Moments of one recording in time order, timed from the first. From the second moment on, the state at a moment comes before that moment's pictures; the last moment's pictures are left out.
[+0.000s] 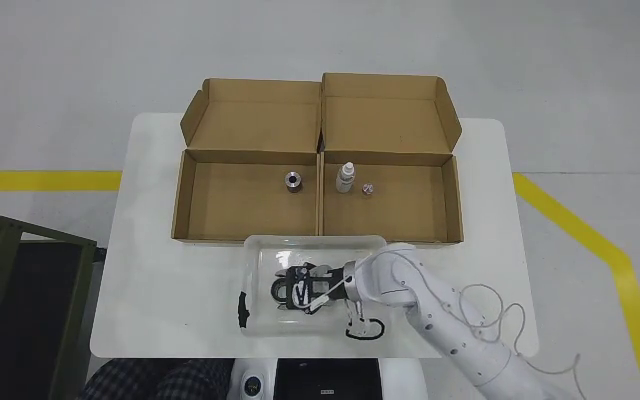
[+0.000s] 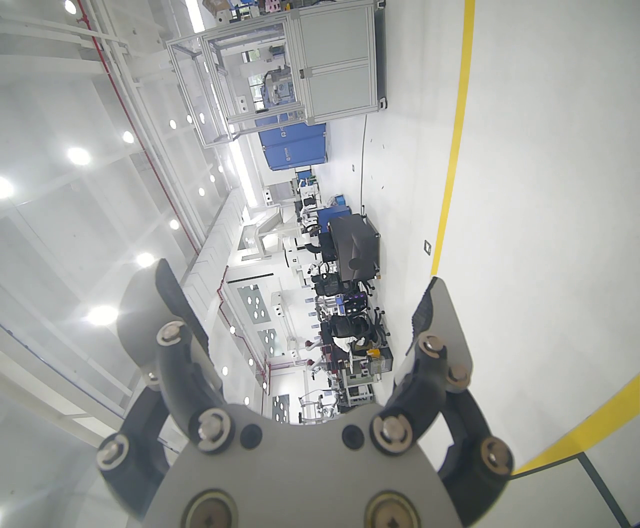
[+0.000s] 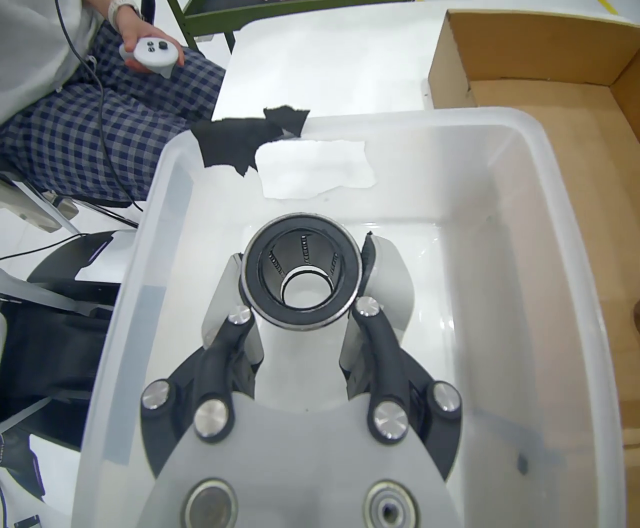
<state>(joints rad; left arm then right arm) -0.01 -0.37 -0.75 -1.25 2.03 -0.40 0.22 -1.07 -1.26 0.80 -1.62 -1.18 -0.90 0.44</state>
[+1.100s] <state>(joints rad) -0.01 -0.37 -0.75 -1.25 2.03 -0.40 0.22 -1.11 -1.21 1.03 -1.65 -0.58 -0.87 0.30</state>
